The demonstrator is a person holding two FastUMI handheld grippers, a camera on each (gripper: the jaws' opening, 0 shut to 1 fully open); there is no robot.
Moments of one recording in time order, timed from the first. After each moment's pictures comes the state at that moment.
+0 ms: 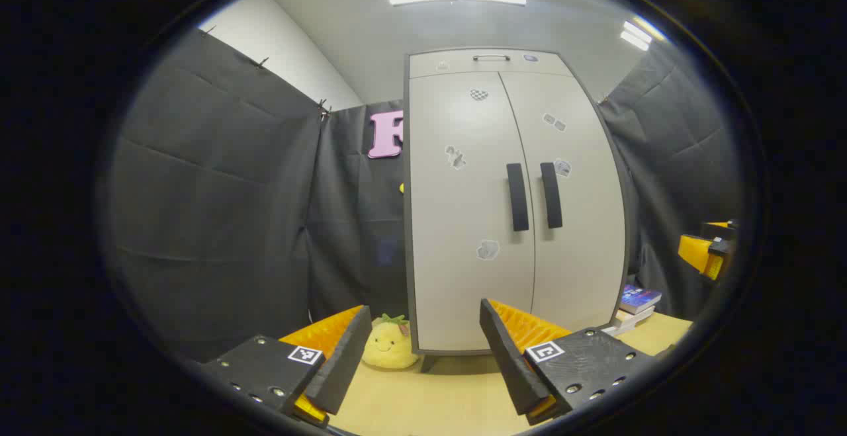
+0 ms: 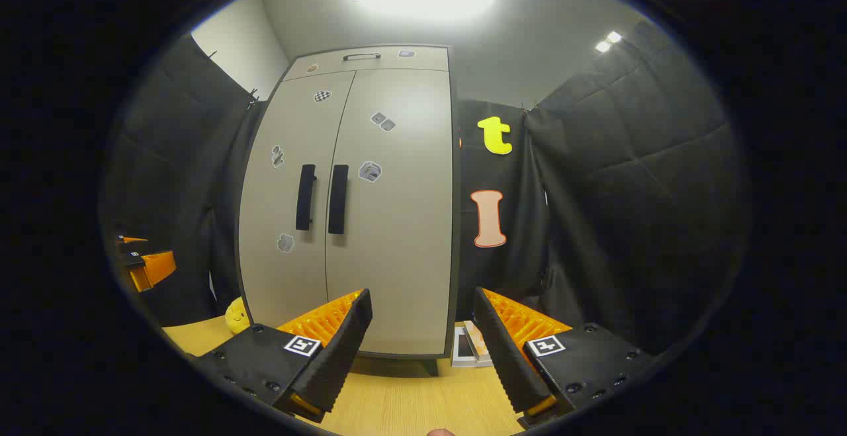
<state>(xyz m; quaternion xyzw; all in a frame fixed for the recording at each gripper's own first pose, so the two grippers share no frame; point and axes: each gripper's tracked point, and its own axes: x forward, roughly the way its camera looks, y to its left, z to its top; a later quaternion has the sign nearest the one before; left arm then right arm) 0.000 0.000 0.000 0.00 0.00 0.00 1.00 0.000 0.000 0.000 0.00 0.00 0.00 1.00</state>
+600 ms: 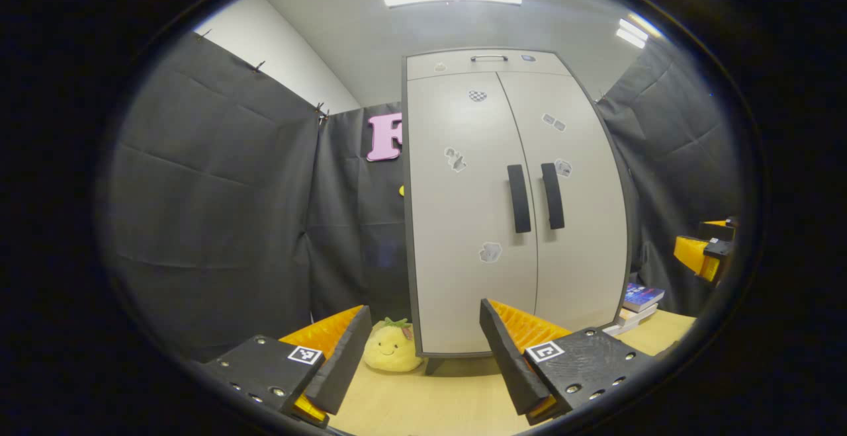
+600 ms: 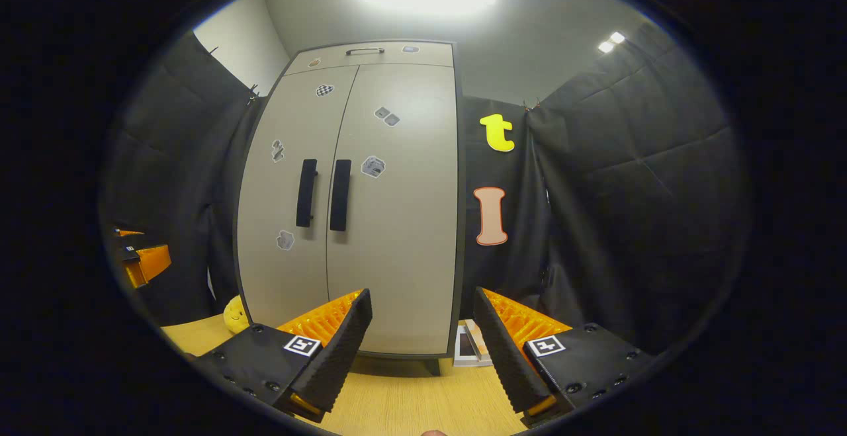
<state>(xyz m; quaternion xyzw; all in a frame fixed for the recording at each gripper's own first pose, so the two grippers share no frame) 0.004 0.001 0.001 0.01 -0.01 0.01 1.00 0.007 0.010 -0.004 0.00 0.01 0.00 1.00</state>
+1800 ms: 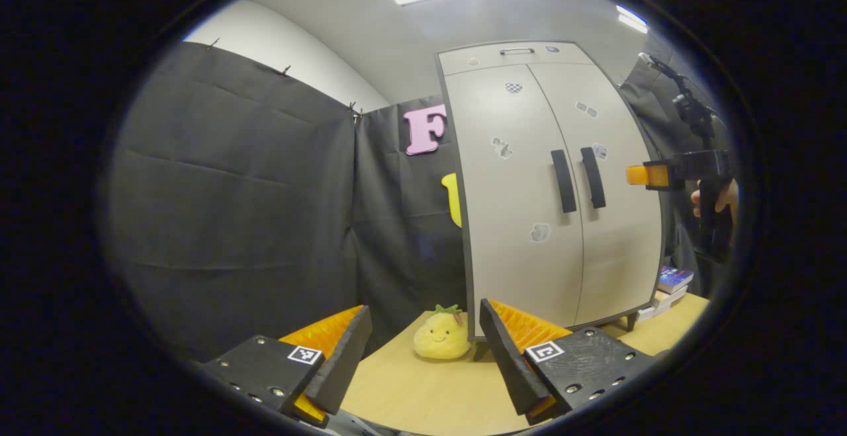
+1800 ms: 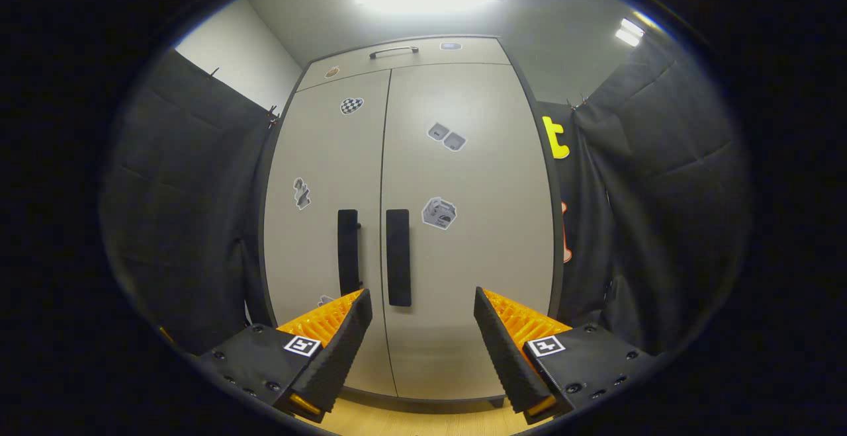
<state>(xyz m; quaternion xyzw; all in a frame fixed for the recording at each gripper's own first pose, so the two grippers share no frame) -0.018 0.030 0.014 0.04 0.02 0.11 0.99 0.128 0.116 0.083 0.04 -0.01 0.10 0.99</state>
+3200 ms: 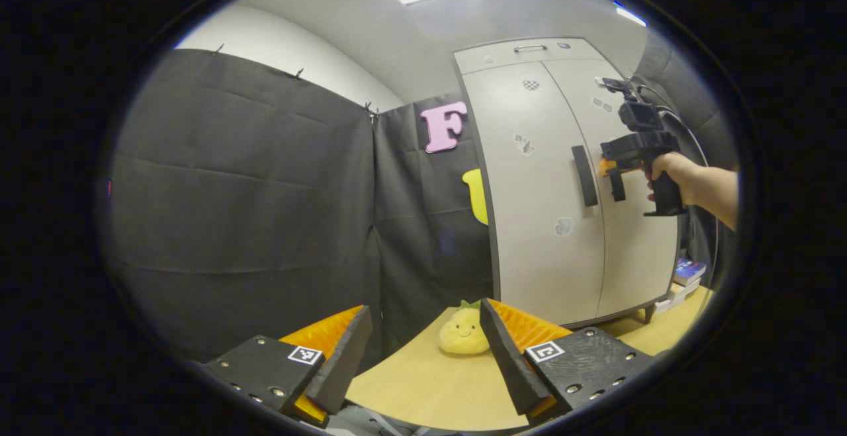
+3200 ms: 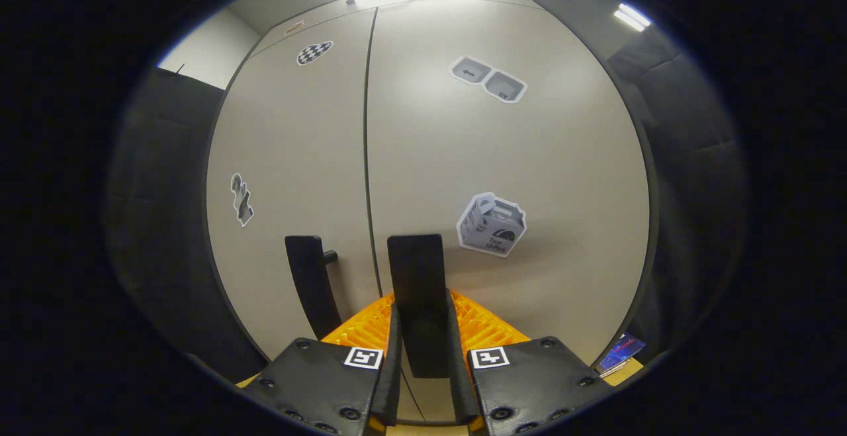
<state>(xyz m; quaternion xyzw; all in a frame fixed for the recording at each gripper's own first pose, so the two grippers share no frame) -0.017 0.035 0.025 0.04 0.02 0.15 0.99 0.257 0.169 0.094 0.06 0.07 0.08 0.99</state>
